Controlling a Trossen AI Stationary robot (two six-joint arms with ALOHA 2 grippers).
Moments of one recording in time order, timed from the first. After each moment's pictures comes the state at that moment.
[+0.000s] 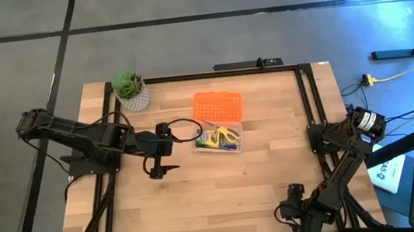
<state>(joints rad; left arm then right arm) -0.24 1.10 0.90 -0.53 -0.17 -0.02 1.02 1.79 1.06 -0.63 0.16 1.13</state>
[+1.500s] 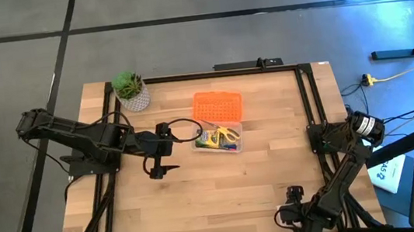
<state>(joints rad) -0.24 1.10 0.90 -0.53 -0.17 -0.02 1.04 1.84 1.12 -0.69 0.17 1.07</state>
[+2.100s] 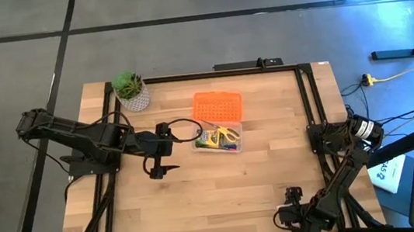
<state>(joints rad) -0.24 1.10 0.90 -0.53 -0.17 -0.02 1.04 1.88 1.12 -0.66 0.19 1.06</state>
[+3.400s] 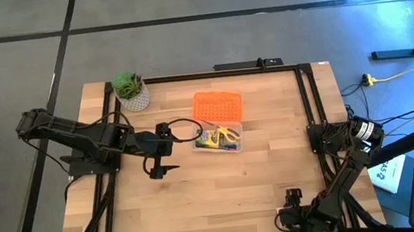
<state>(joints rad) -0.24 1.10 0.90 -0.53 -0.17 -0.02 1.05 1.90 1.13 -0.63 0.24 1.07</state>
